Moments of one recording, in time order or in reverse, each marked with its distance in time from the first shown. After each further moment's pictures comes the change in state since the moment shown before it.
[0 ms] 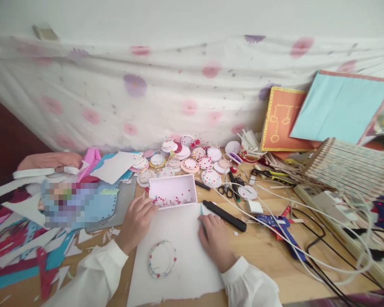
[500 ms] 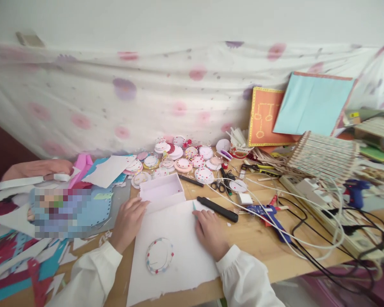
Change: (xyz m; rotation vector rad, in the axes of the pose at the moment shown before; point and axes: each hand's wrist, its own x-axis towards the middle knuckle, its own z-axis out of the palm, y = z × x) left_hand -0.012 -0.016 0.005 0.015 -0.050 -0.118; right_hand -0.001 -0.003 -0.002 0.041 0.039 -0.022
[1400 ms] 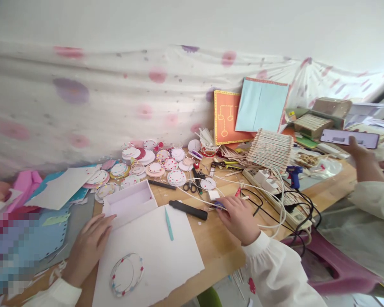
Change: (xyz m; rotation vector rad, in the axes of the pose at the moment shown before) left_hand -0.001 -0.017 0.014 -0.064 0.017 0.052; right_hand -0.034 0.105 -0.135 -0.314 0.149 0.058
